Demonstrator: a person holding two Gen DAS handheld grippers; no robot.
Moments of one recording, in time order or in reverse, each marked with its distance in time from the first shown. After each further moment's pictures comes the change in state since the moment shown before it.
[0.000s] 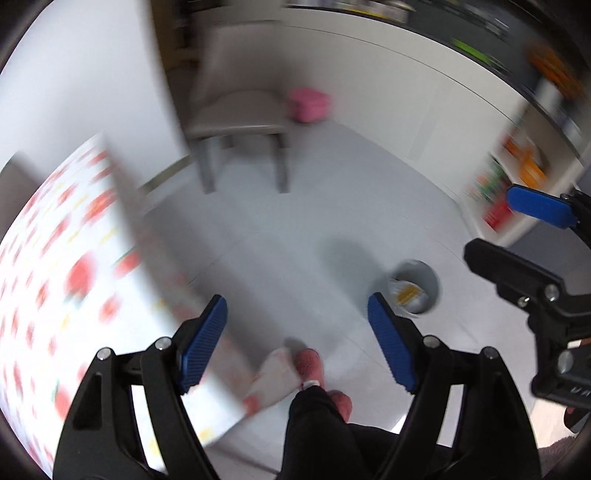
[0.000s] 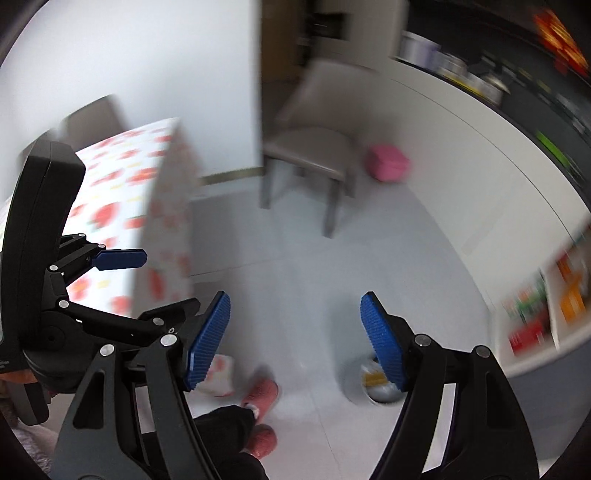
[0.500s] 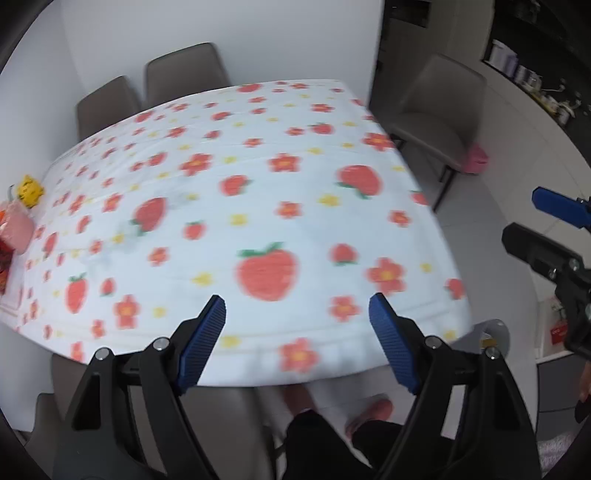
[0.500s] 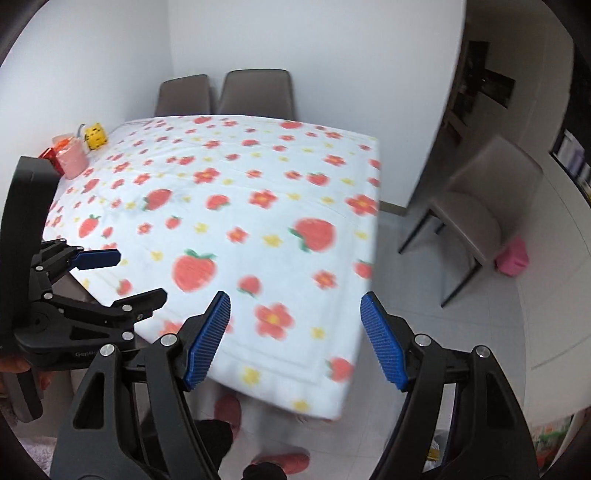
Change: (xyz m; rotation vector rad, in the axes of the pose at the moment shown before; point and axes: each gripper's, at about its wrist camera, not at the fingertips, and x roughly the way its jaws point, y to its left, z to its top) left arm -0.142 0.263 -0.157 -0.500 -0.011 0.343; right arm -0.015 0.289 0.065 -0.375 -0.036 0.333
